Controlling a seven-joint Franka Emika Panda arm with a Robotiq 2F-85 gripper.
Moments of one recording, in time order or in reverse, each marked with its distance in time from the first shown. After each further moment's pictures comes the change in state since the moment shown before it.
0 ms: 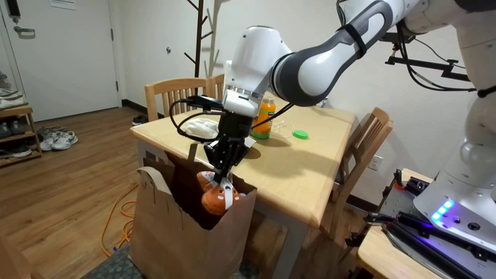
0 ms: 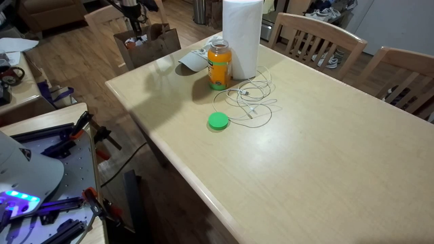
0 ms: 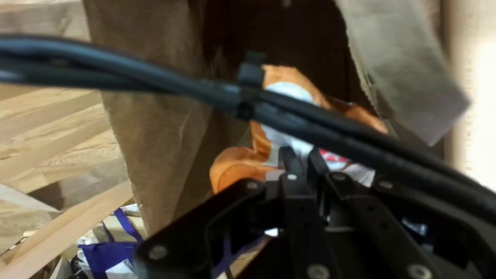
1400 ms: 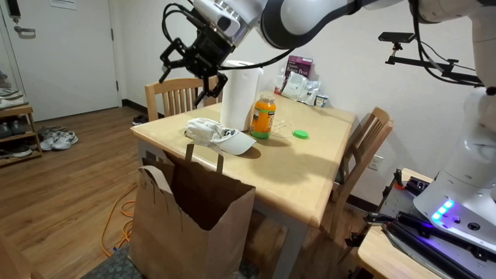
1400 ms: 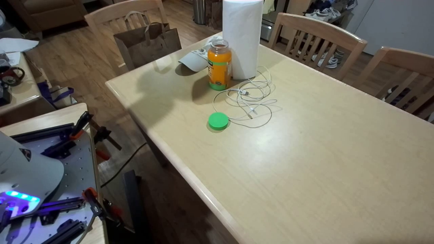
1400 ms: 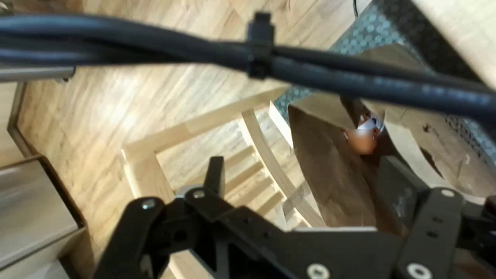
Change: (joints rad) arm 0.117 -0.107 -0.195 0.206 0.071 0.159 0.402
